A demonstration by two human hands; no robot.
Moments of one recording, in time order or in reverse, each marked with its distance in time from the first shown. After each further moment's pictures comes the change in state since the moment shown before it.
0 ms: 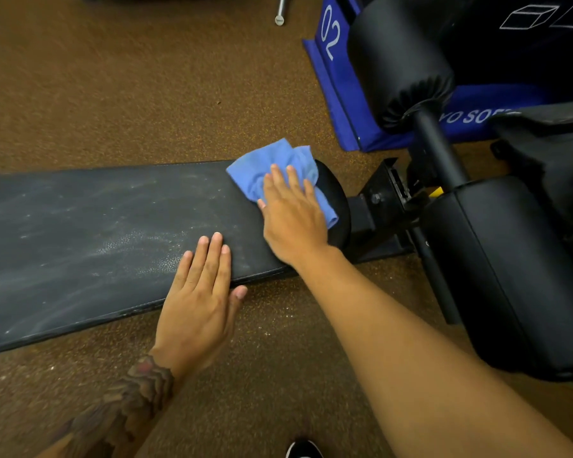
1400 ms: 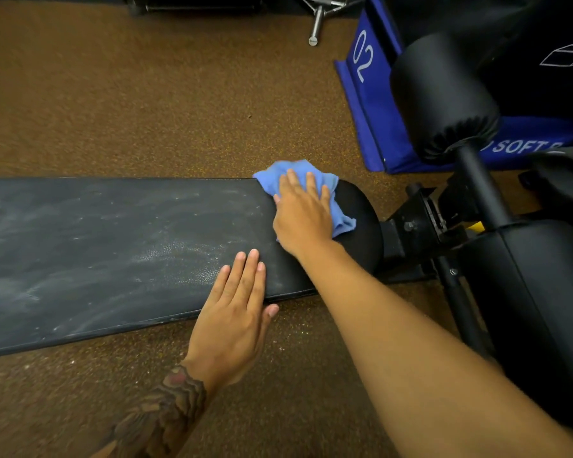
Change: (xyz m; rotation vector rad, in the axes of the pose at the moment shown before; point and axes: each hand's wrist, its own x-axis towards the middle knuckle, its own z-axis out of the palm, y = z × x) left_hand 0.000 -0.003 -0.003 -0.031 -0.001 0.024; right_hand 0.049 -0.036 0.004 0.025 -0.030 0.092
